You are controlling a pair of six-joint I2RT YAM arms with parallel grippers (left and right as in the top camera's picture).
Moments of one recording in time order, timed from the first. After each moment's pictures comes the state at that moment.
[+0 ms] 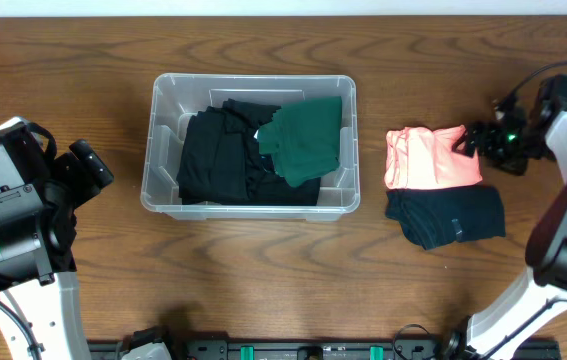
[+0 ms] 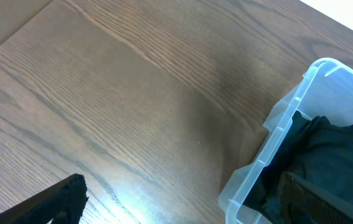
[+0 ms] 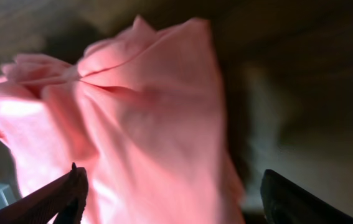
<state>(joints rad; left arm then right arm) 0.33 1.06 1.25 -1.02 -0.12 -0.25 -0.35 2.00 1.41 -0.87 -0.39 -0.07</state>
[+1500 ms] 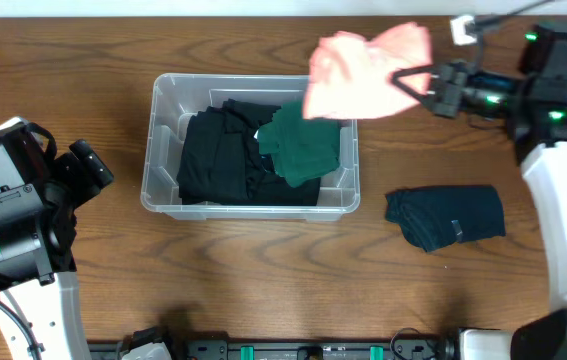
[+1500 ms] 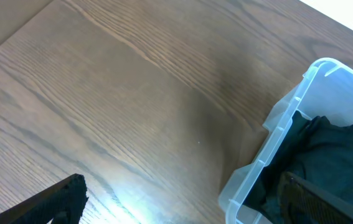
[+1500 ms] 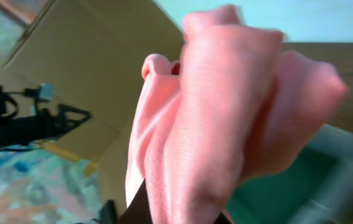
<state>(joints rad) 0.33 1.06 1.25 -1.02 -0.12 -0.25 0.00 1.52 1.38 -0.41 -1.13 0.30</state>
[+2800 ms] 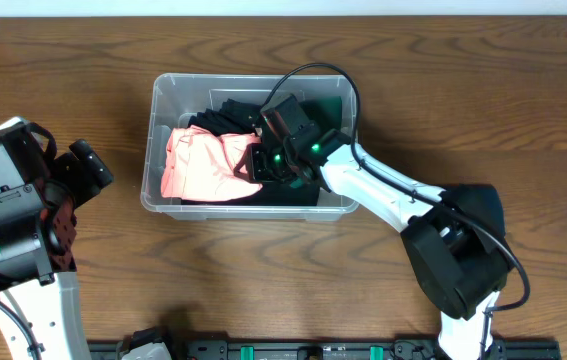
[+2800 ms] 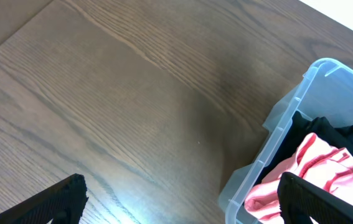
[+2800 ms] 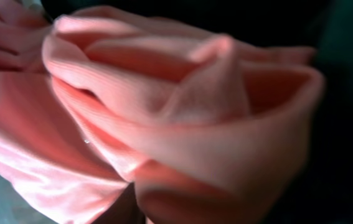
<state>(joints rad) 0.33 1.06 1.25 -1.02 -0.12 -0.25 0.69 2.00 1.40 -0.34 -0.48 0.68</state>
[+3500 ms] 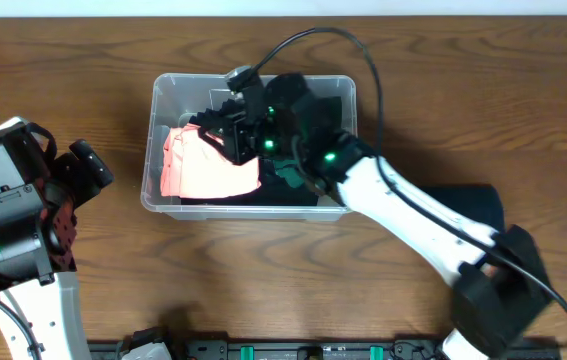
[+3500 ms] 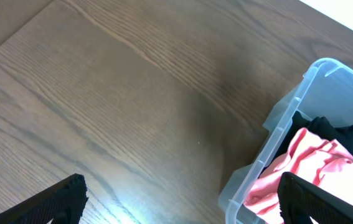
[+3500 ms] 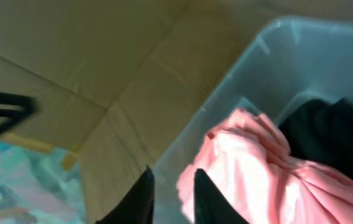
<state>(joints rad) 0.33 1.06 1.25 -1.02 -0.12 -0.25 0.74 1.83 1.39 0.01 -0.48 0.60</state>
